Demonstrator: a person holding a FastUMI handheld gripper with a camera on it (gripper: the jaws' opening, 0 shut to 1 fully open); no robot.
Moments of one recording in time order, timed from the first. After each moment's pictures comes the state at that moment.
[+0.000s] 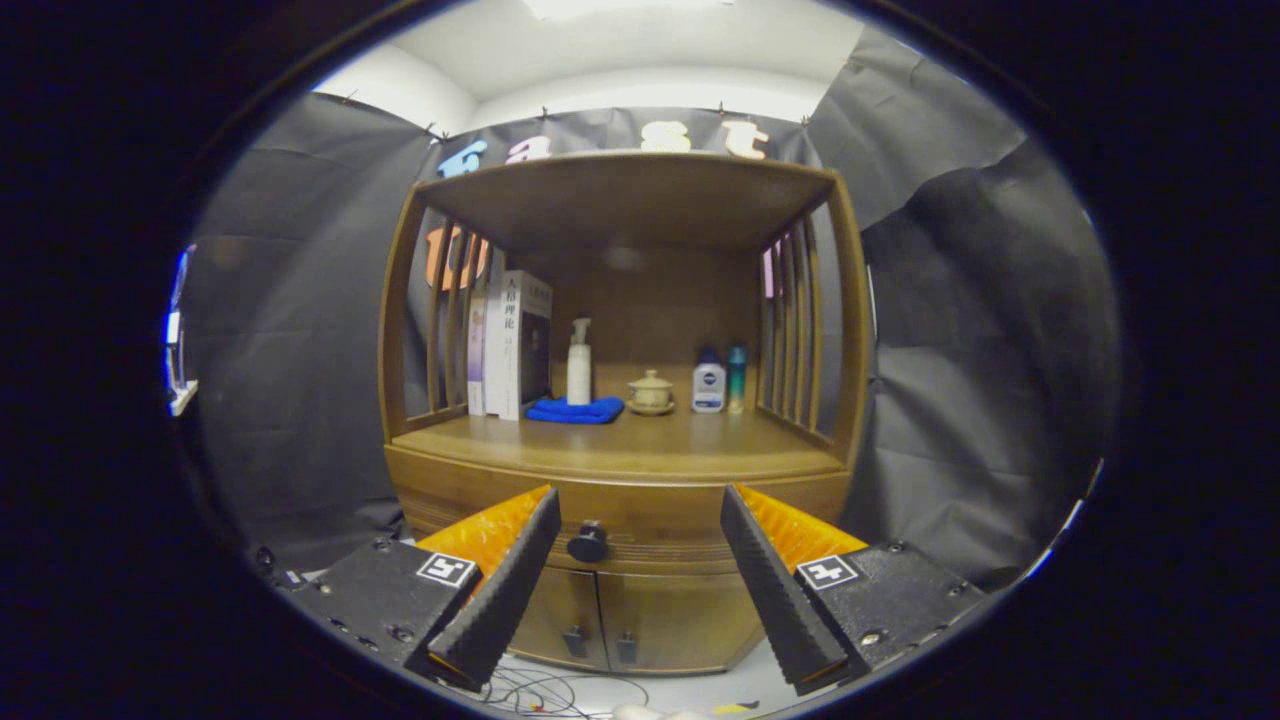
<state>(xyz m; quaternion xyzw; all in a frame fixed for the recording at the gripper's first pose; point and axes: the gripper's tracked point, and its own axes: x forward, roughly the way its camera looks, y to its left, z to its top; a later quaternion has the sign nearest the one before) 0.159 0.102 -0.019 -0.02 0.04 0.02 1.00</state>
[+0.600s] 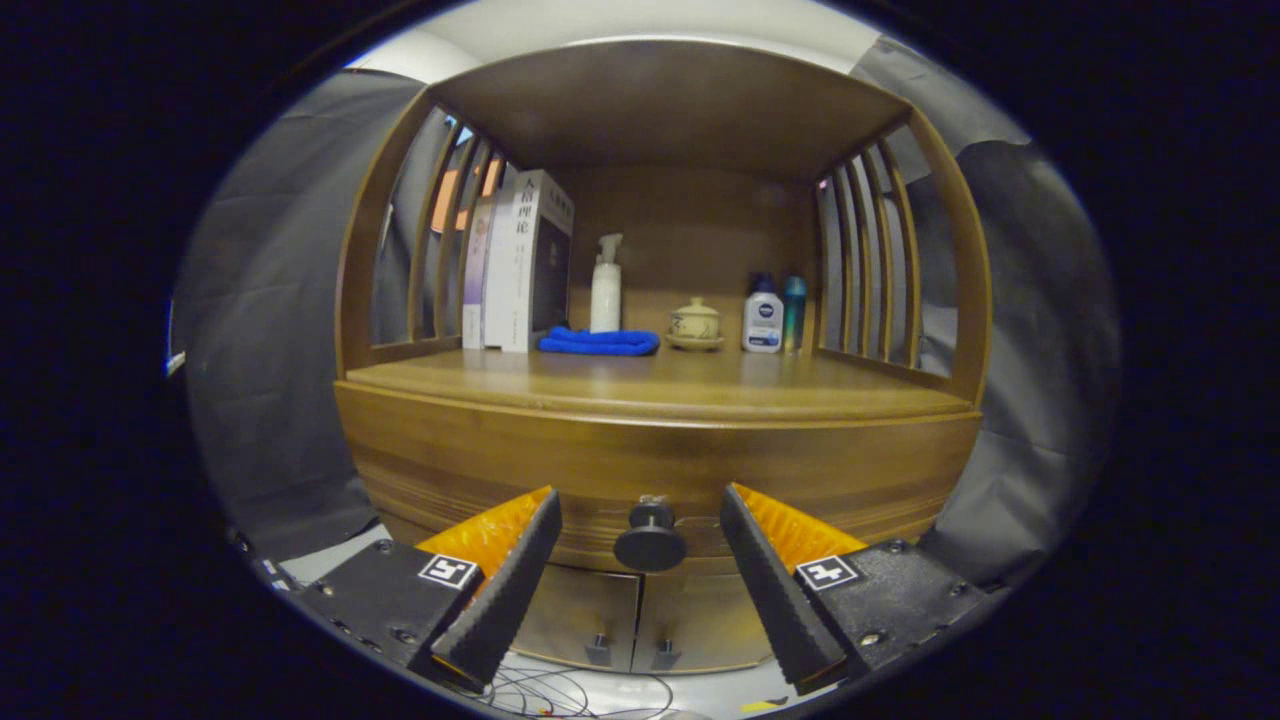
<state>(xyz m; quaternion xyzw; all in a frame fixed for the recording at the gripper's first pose) 0.268 0.145 -0.115 -0.05 0.10 0.02 0.99</state>
